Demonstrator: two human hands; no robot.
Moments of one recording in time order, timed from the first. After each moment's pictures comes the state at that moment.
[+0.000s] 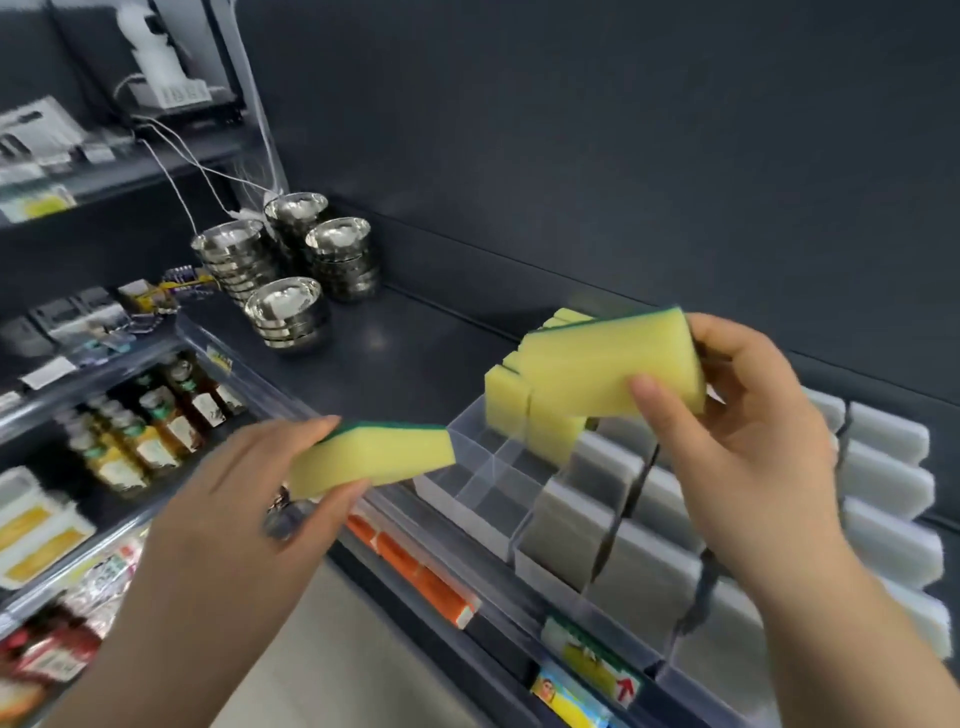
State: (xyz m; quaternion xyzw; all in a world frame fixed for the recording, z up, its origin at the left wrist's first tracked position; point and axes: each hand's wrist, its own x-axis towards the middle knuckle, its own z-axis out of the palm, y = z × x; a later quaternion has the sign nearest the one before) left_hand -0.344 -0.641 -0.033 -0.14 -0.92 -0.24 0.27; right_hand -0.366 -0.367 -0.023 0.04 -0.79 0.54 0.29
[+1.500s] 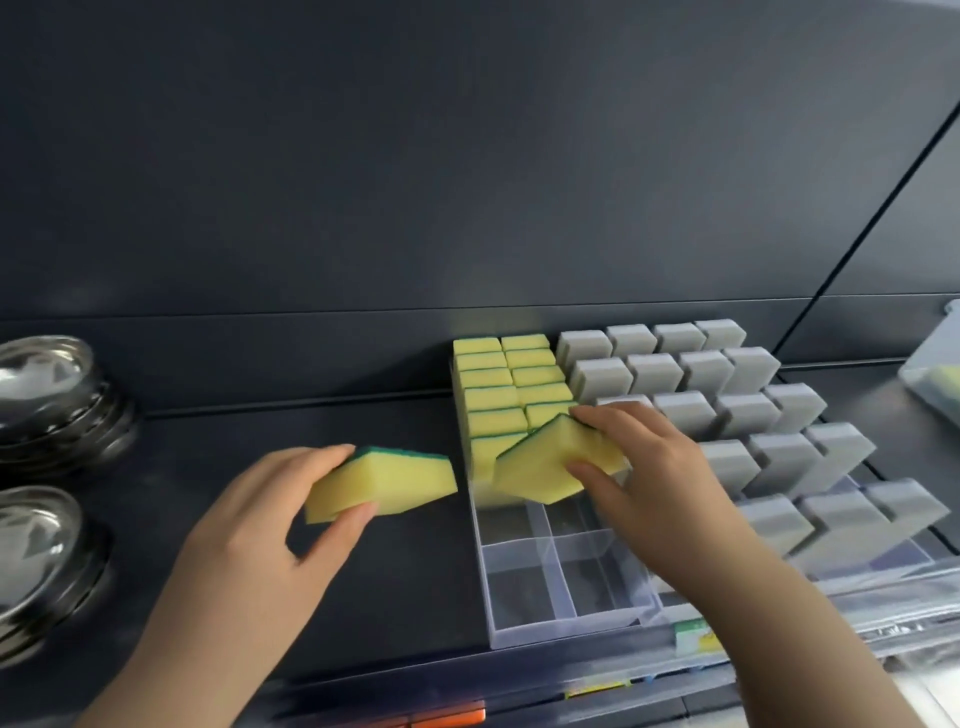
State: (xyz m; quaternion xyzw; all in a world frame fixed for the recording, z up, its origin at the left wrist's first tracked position) left_hand -0.621 -0.707 -0.074 -0.49 -0.78 -0.37 0.14; right_hand -0.448 -0.498 -0.059 -0.25 -0.92 0.19 0.24
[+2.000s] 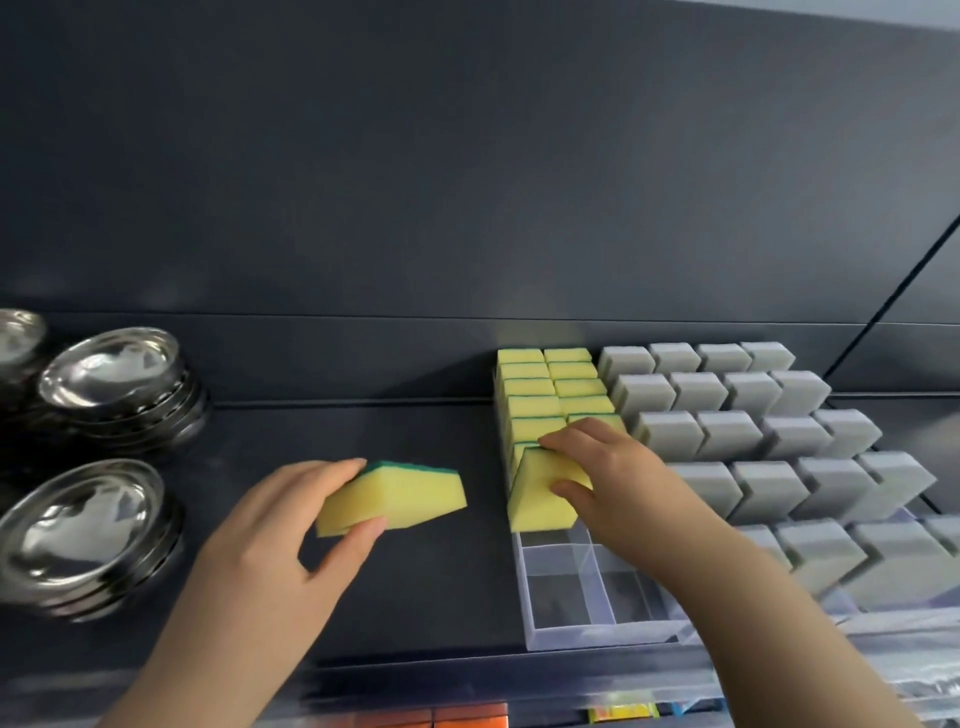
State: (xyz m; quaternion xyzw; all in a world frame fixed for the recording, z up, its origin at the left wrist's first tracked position) left_hand -0.622 -0.742 -0.076 -0.46 -0.80 -0.36 0.15; right_hand -0.490 -0.505 -0.072 -0.18 -0.97 0.14 0.10
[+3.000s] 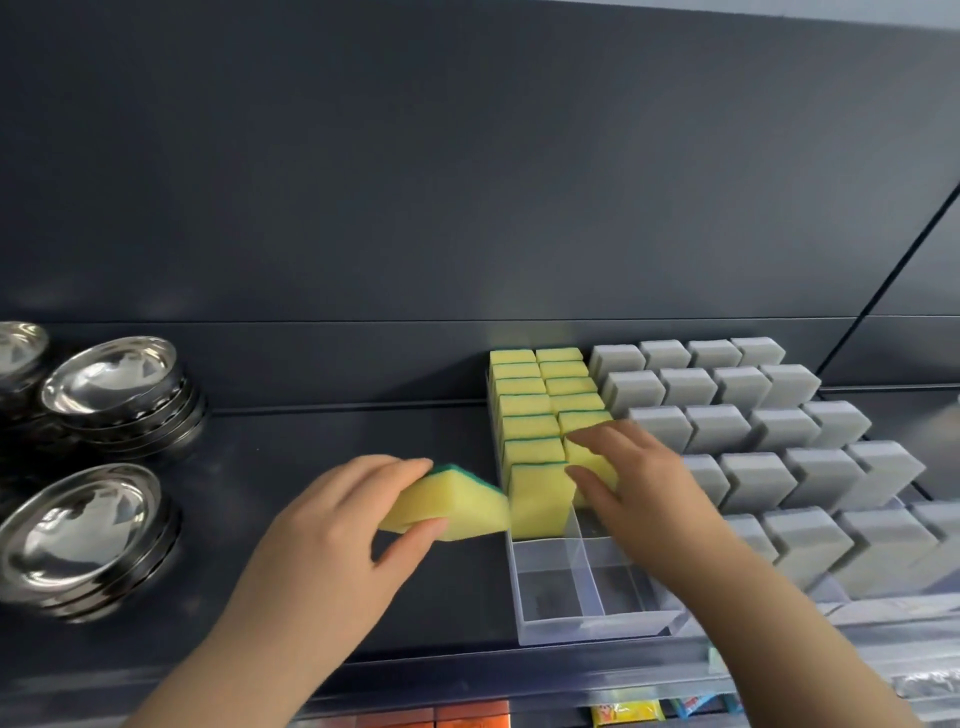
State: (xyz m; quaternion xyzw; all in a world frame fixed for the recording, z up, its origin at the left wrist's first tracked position) left_hand -0.601 -0.714 -0.071 -0.51 -0.79 -0.32 0.13; right_hand -0.465 -0.500 -0.085 -0.21 -0.93 0.18 0.25
